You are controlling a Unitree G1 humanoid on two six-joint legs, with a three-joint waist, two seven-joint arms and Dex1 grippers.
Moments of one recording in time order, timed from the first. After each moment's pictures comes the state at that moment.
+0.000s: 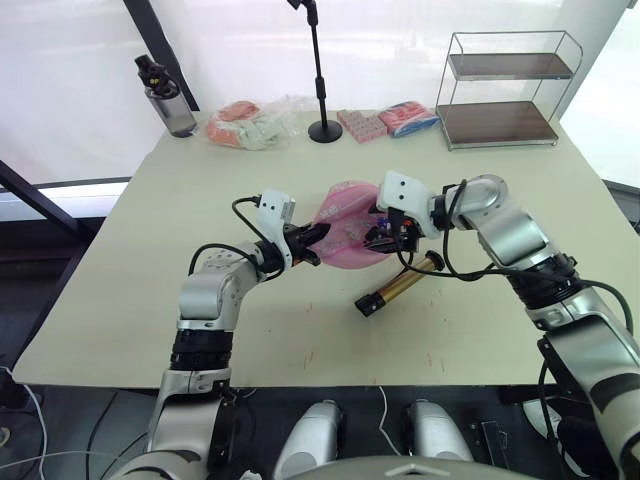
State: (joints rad) left arm -0.47 0.32 0.08 0.05 -0.34 0.74 -0.65; right arm -0.88 -0.45 0.43 0.22 -0.01 0.40 1.11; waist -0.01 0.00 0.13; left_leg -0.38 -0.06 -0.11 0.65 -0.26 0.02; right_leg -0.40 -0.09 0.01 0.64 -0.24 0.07
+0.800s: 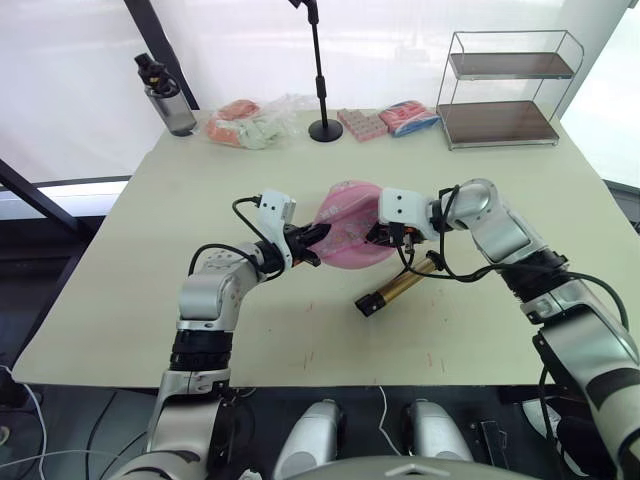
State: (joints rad) left arm -0.47 0.32 0.07 0.05 -0.34 0.74 -0.65; right arm -0.92 -0.42 0.46 0.41 -0.12 0.22 1.14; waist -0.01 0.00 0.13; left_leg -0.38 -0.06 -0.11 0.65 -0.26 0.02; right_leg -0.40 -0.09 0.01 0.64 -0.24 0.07
